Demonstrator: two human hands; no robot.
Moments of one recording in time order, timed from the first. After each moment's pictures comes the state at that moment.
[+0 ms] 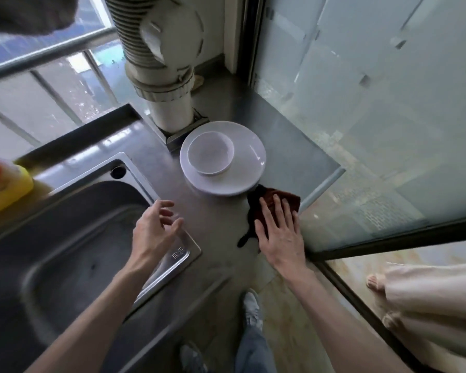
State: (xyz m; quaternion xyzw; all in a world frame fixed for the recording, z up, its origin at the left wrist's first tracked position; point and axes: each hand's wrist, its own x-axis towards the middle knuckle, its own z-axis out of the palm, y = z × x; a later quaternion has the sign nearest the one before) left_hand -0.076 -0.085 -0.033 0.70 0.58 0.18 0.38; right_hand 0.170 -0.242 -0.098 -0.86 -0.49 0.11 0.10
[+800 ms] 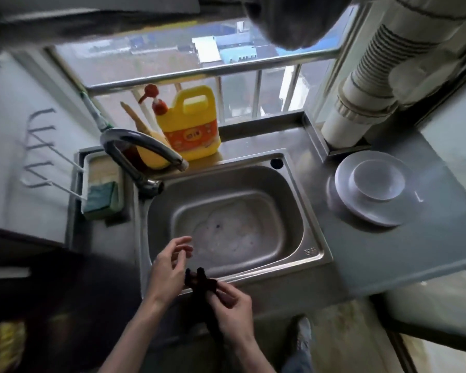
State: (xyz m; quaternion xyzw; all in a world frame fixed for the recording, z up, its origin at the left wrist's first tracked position) left_hand -0.367 -0.174 -0.015 0.48 0.69 0.31 0.44; right_hand -0.221 -0.254 -0.039 -0.61 -0.24 0.64 0.41
